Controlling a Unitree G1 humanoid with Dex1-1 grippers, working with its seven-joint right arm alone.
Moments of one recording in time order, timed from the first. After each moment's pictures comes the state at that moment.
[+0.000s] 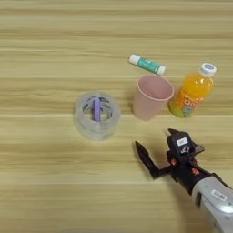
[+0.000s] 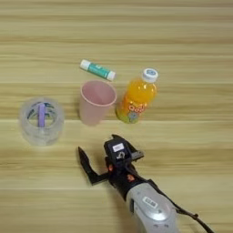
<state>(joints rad) 0.41 -0.31 -0.04 -0.43 0.06 0.26 0.39</state>
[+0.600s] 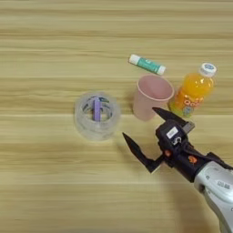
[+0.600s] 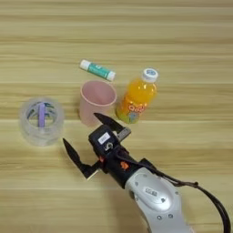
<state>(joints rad) 0.33 -0.42 0.03 -0.60 -0.01 0.23 0.53</state>
